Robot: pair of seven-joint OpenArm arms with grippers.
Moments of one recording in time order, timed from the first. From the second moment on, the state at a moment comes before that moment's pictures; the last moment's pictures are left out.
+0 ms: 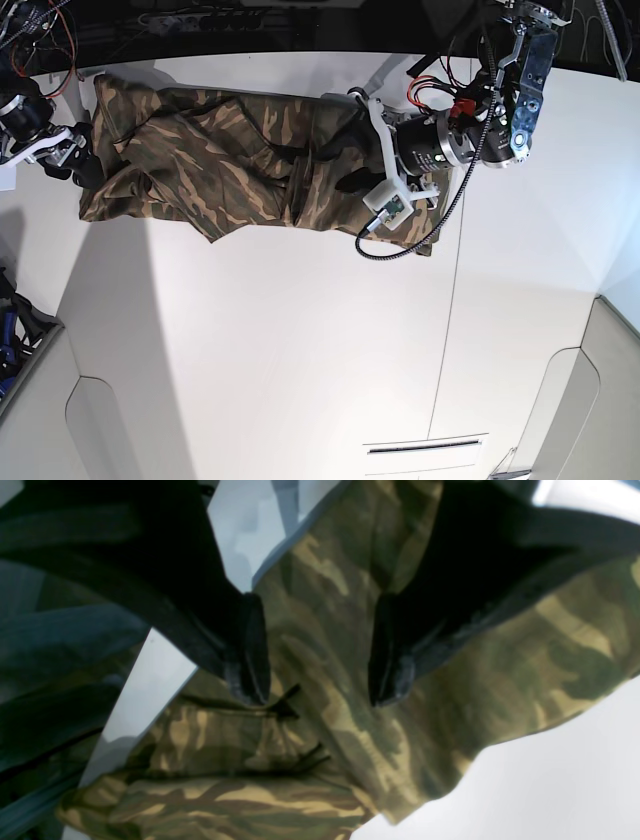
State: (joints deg) left arm 11.2 -17.8 10.8 105.0 -33.3 -34.6 44.6; right arm -15.7 8.7 42.4 96.1 48.6 32.0 -60.7
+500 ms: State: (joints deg) left arm 11.2 -16.3 10.8 105.0 -33.4 -34.6 44.6; right arm -15.7 10.6 42.4 87.5 51.2 31.6 -62.3
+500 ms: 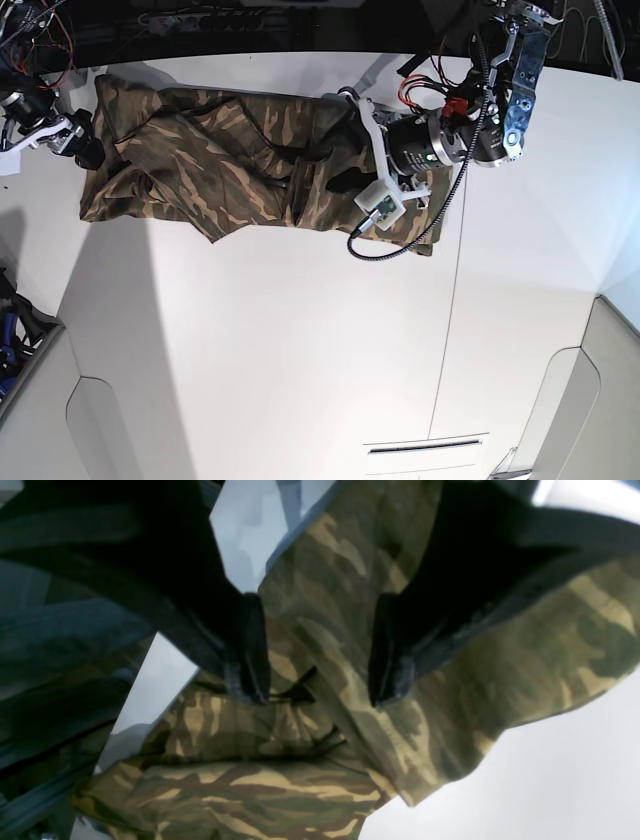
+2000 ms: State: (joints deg) left arm 11.1 -16.5 5.6 105.5 -36.6 -32.1 46.3; right arm -12.8 13.8 32.8 82.4 53.3 32.8 -62.4
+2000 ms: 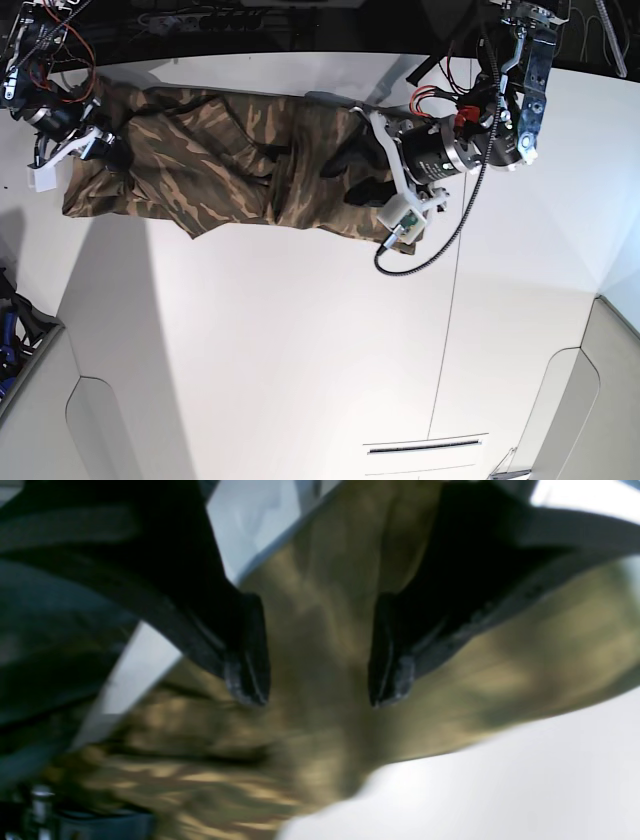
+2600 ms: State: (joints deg) left arm 16.5 -16.3 -2.0 105.7 -36.2 -31.5 49.2; right arm -11.9 25.1 33.3 94.5 54.8 32.8 -67.5
